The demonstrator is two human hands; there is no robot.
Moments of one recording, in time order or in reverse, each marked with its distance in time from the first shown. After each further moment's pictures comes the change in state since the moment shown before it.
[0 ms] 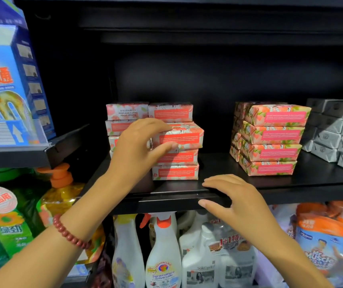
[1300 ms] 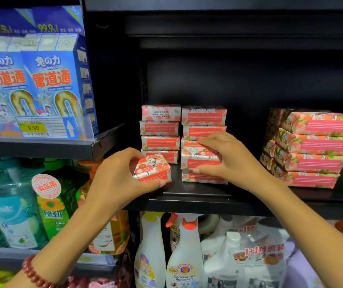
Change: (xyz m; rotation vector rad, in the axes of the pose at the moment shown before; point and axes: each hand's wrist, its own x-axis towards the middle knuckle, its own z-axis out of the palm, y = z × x) left_hand -0.064 -0.028 -0.058 0.129 -0.182 -0.492; right_hand 0.100 -0.042 -0.001 -0.035 -0.193 -0.178
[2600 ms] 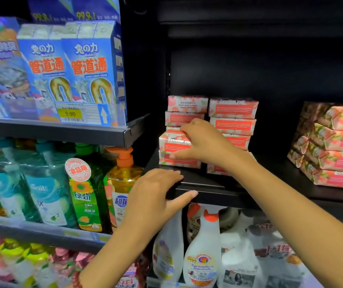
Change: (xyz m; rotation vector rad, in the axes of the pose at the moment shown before) left_hand -0.043 -0.012 0.032 0.028 0.069 0.214; right_hand 0.074 -0.056 0.047 -0.198 -0.172 -0.066
